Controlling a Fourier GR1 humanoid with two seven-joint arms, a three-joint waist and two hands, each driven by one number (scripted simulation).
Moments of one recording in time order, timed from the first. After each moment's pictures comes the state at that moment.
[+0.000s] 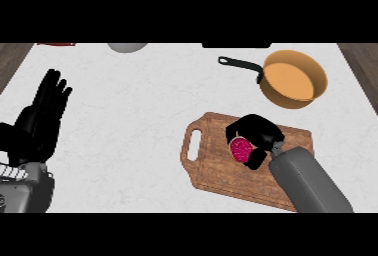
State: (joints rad) left arm -0.18 0.24 0.09 -1.65 0.11 0.15 0.22; right arm -0.45 -0.21 0.34 -1.11 0.89 0.37 -0.14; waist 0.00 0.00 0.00
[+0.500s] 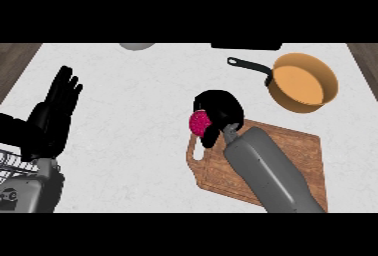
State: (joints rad) left arm -0.21 0.21 0.06 -1.64 0.09 0.14 0.22; right arm -0.68 -0.02 0.39 -1.14 0.75 0.23 0.51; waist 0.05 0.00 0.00
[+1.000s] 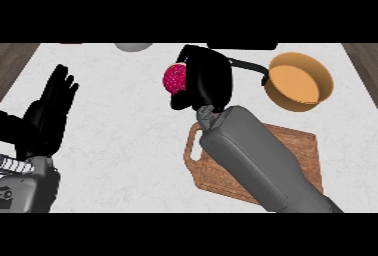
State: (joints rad) left arm -0.22 0.23 0.07 -1.63 0.10 0.14 0.24; right arm -0.92 0.00 0.44 -1.25 0.85 -0.16 0.94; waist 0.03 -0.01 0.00
